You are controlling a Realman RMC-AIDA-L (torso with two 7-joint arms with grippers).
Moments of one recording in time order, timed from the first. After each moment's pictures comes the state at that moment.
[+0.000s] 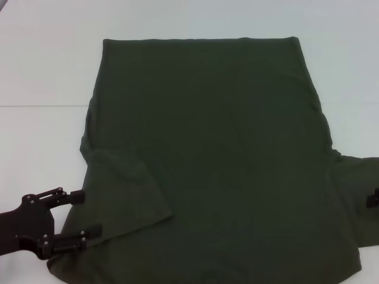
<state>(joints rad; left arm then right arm) -0.40 -2.09 0.40 0.82 2.15 1.75 -1.21 0.63 1.87 -0.52 -0.66 -2.65 -1.39 2.71</state>
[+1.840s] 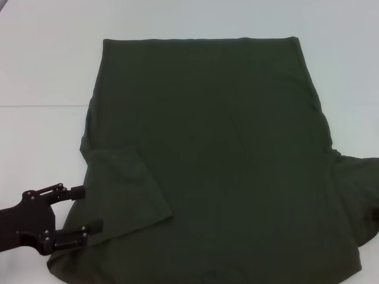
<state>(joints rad) -0.40 -2.10 0.40 0.82 2.14 1.74 -1.21 0.63 1.87 -0.56 -0.64 -2.64 -1.37 2.70</state>
